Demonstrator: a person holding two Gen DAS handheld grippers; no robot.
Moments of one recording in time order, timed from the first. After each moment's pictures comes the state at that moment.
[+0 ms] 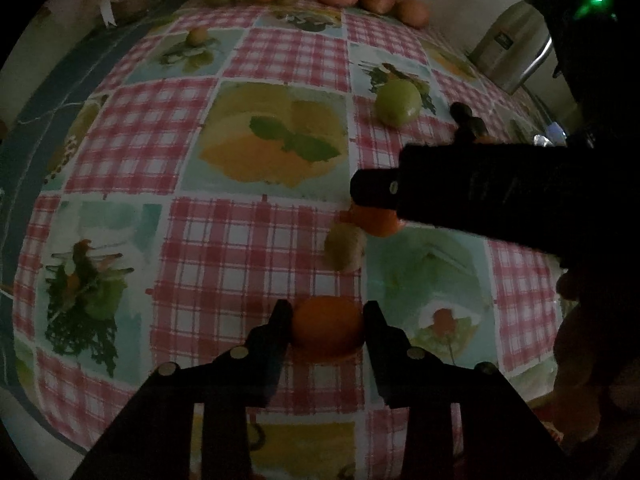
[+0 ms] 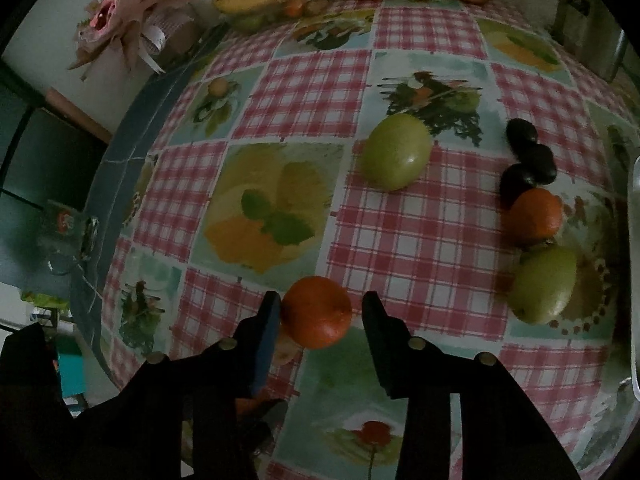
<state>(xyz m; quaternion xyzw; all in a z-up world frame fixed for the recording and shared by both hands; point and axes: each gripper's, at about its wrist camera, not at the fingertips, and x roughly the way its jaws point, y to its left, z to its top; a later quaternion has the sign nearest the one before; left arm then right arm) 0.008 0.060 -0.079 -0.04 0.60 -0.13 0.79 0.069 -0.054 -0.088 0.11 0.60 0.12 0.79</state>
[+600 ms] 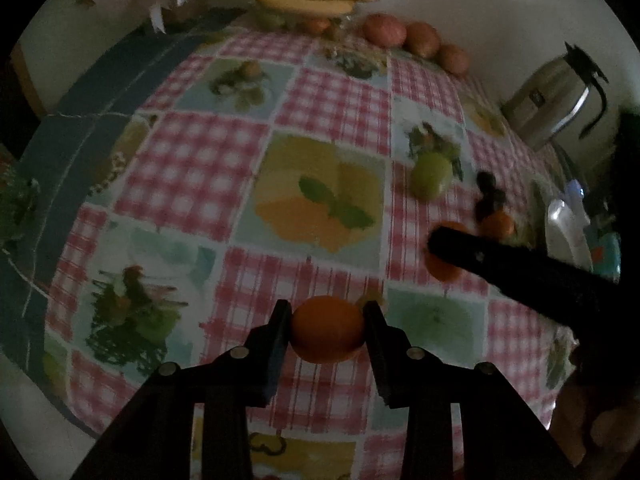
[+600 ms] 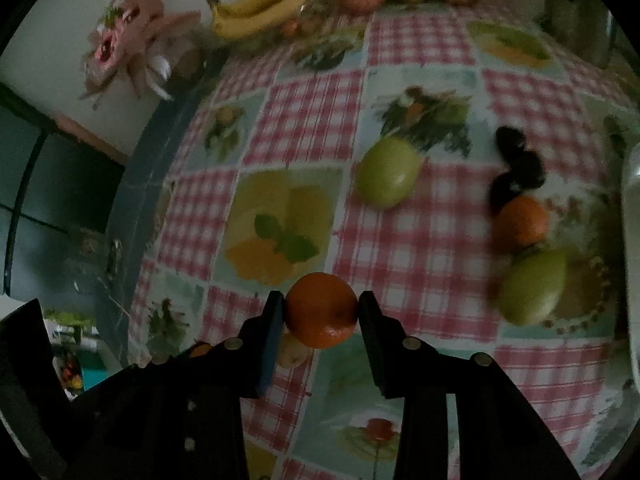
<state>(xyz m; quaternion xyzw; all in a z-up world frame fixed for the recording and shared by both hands) 0.036 0.081 -0.038 -0.08 0.58 -0.06 0.81 0.068 -0.078 -0.066 0.16 0.57 0.13 0.79</state>
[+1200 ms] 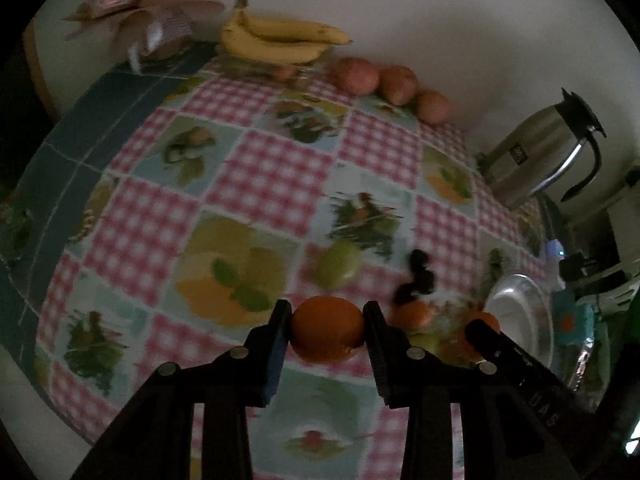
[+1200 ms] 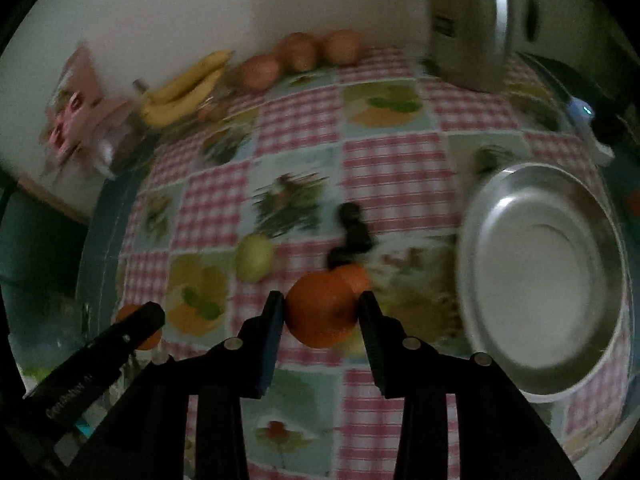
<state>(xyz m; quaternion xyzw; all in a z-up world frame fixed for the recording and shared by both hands) 0.094 0.001 0.019 -0.13 0.56 -0.04 0.82 0.065 -0.181 -0.013 0.17 0.54 0.00 0.82</state>
